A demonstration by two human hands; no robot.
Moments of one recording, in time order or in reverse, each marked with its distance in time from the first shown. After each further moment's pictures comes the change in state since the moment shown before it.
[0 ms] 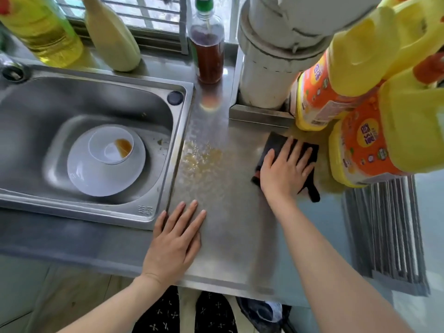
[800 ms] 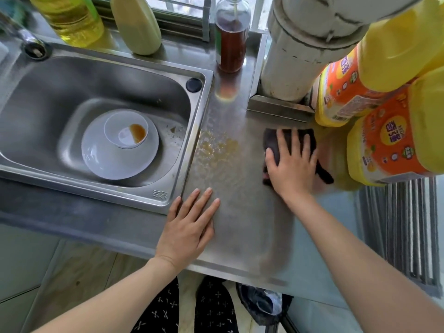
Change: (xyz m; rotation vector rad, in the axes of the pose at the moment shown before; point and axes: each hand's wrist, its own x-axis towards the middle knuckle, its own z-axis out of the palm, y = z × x) left_hand 0.000 -0.002 0.007 0.055 0.090 0.030; right_hand 0.000 0.006 0.002 -0.083 -0.017 -0.339
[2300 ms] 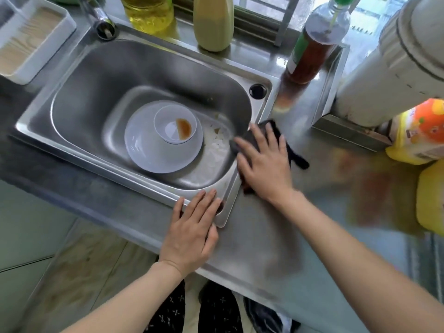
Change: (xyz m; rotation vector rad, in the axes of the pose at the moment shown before) left_hand -0.019 -0.066 -0.017 -0.122 0.043 -0.223; right_hand 0.011 -0.154 0.021 0.112 0.033 -0.594
